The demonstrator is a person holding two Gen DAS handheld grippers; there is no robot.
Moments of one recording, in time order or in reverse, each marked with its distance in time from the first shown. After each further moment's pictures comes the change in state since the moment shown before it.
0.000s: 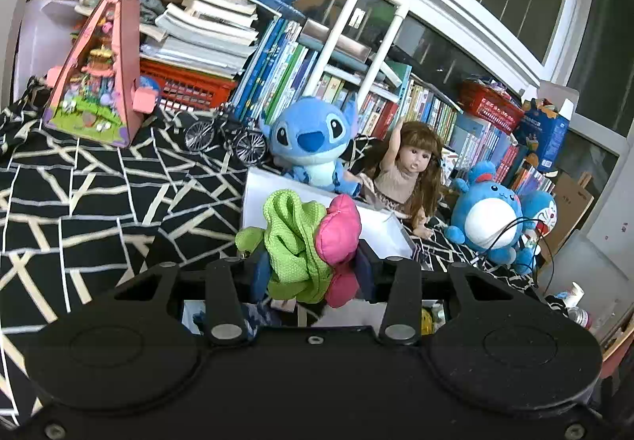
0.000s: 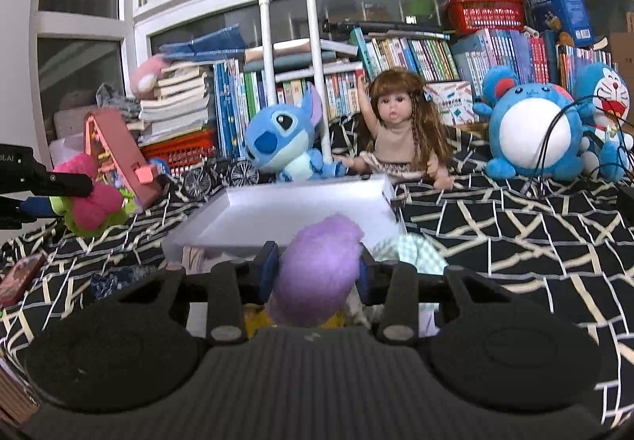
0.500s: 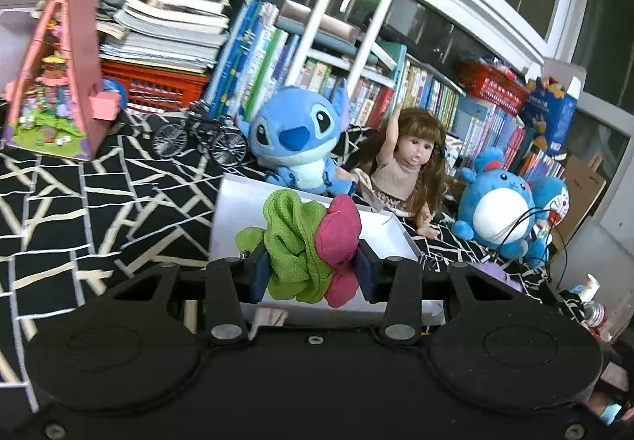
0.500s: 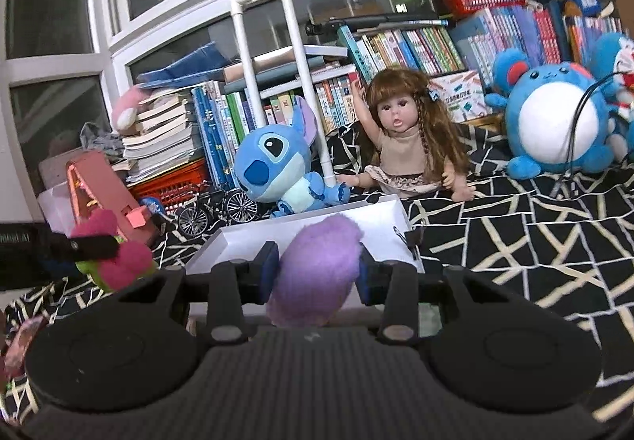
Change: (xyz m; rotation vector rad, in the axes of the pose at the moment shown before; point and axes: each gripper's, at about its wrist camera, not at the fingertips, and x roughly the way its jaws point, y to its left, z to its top) left arm 0.084 -0.028 0.018 0.059 0.052 0.005; right arm 0.071 -0.024 0.038 0.134 0.015 0.045
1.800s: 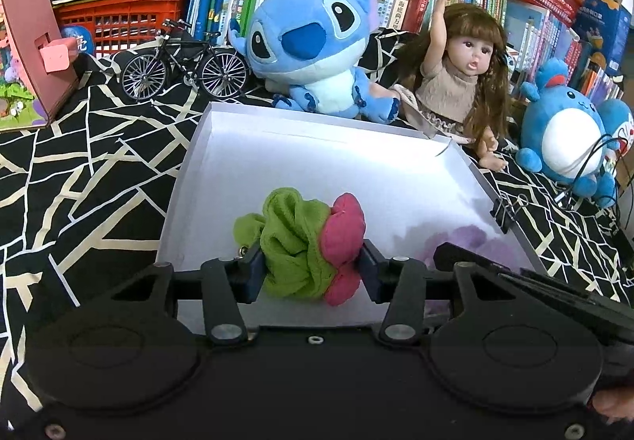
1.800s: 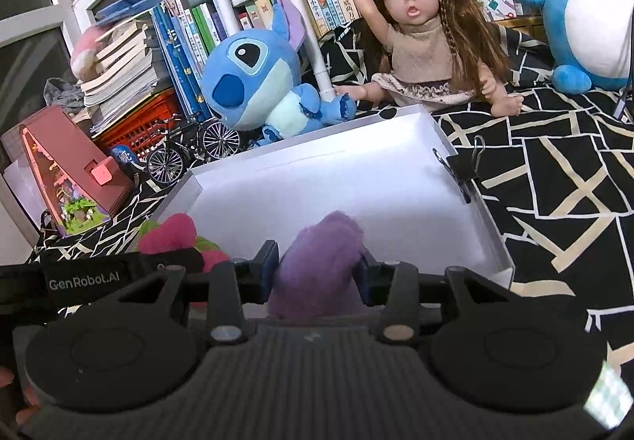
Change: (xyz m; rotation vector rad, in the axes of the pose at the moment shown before) left arm 0.138 -0.006 -0.027 0.082 0.213 0.128; right arm 0.109 -0.007 -0.023 0.072 0.229 0.007
